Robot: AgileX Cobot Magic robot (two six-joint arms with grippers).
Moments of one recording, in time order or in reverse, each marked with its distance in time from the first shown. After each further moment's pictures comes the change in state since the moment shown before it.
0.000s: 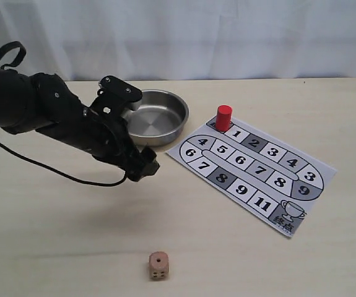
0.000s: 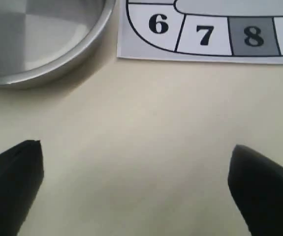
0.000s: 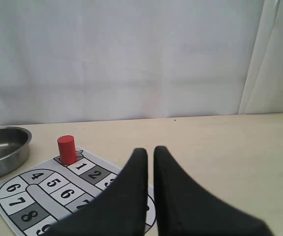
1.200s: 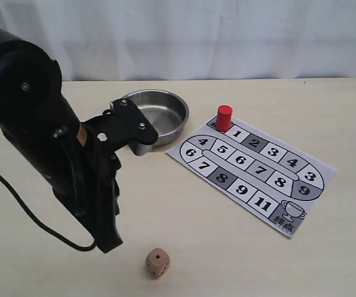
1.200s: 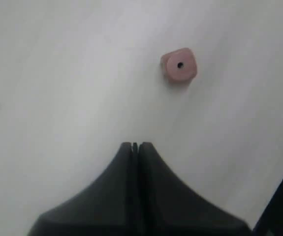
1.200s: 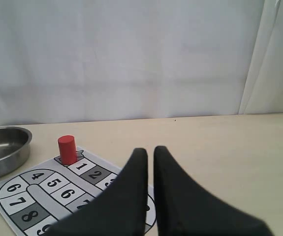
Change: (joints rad) left arm -0.256 -0.313 0.000 0.494 0.648 -0.375; right arm 0.000 0.000 0.000 0.000 0.000 0.000
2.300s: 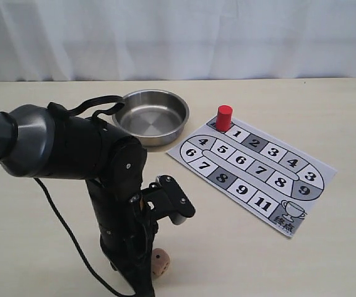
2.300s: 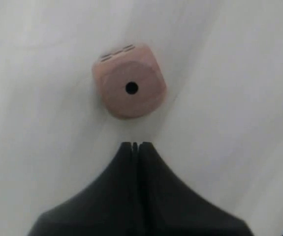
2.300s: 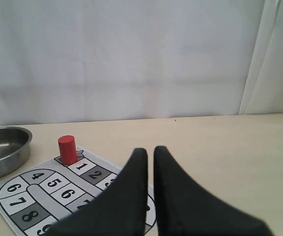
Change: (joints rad) left arm -0.082 0.362 -0.002 -0.086 -0.120 0.062; right arm 0.000 0.000 0.000 0.000 0.000 0.000
